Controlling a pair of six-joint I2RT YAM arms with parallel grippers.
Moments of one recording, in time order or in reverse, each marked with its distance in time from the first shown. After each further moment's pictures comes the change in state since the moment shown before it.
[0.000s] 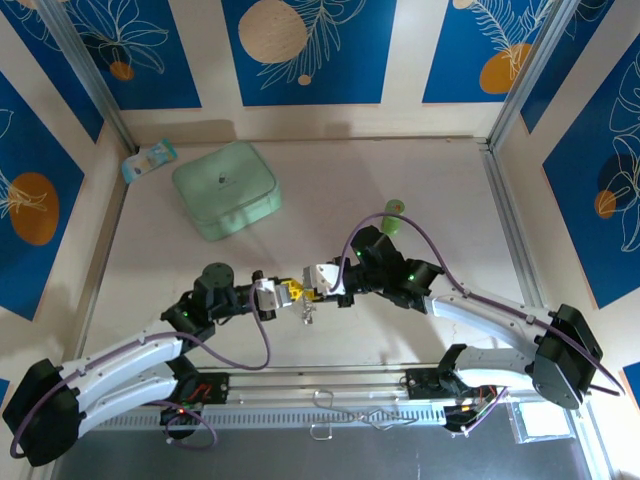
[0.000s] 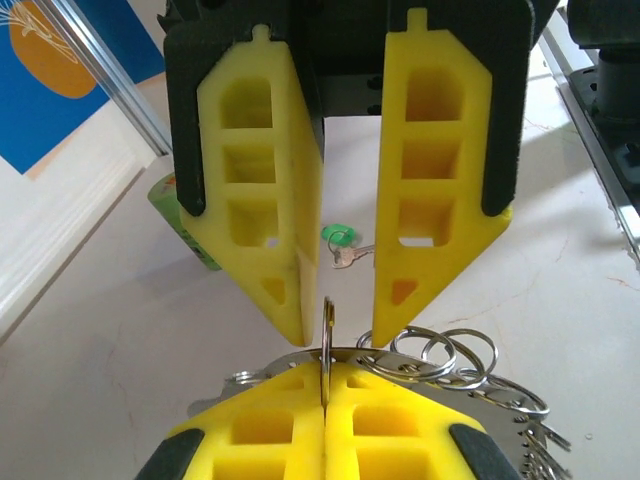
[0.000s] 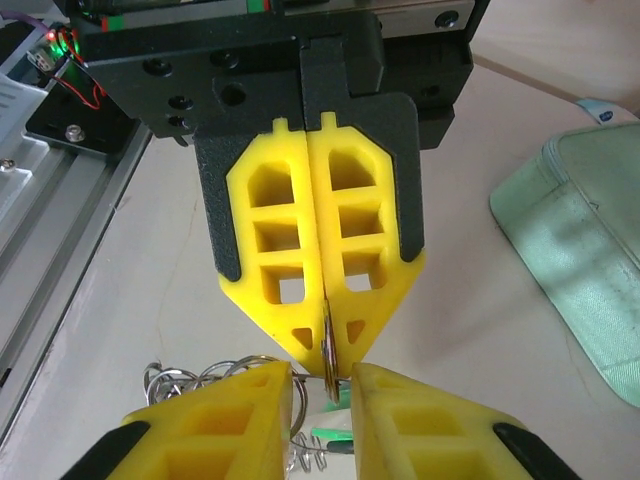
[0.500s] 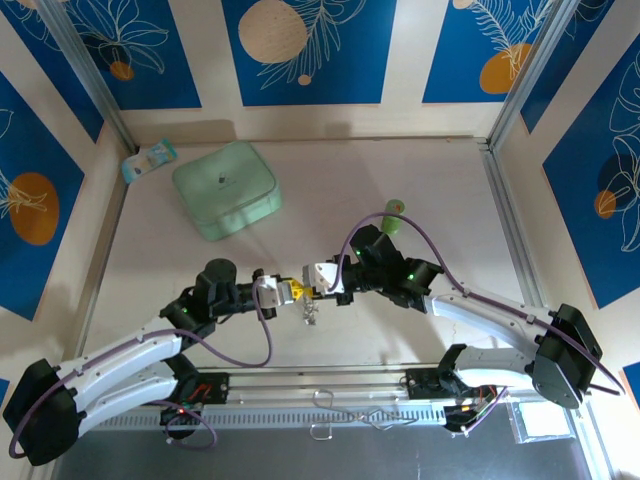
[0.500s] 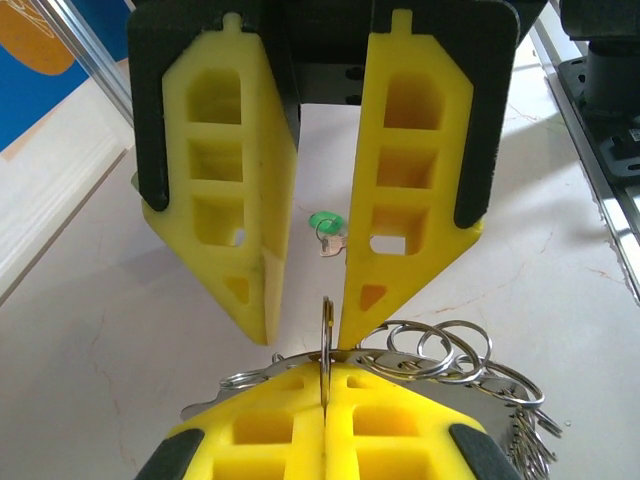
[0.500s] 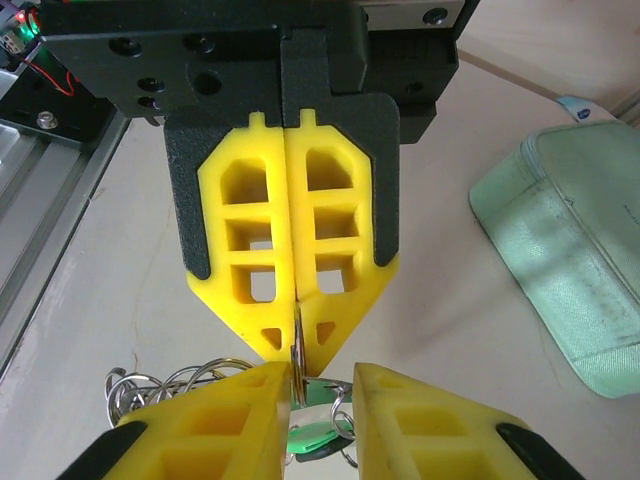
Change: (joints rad) left arm -0.001 0.005 0.050 -0.101 0.003 0.001; right arm 0.004 0.002 0.014 -0.004 0.042 -0.024
